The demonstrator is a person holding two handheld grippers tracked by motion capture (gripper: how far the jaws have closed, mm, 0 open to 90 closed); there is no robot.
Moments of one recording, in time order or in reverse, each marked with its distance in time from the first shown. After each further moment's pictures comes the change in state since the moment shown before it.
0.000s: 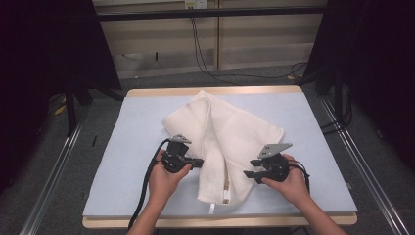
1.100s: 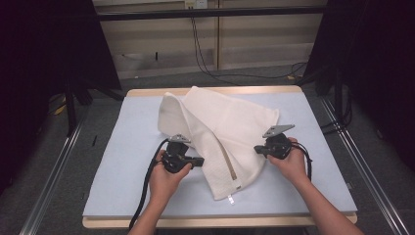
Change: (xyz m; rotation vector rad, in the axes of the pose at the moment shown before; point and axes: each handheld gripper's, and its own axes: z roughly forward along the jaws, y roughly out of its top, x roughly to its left) left arm -0.004 0.001 0.000 -0.041 -0.003 0.005; right arm -0.061 0.017 0.006 0.029 -0.150 0.054
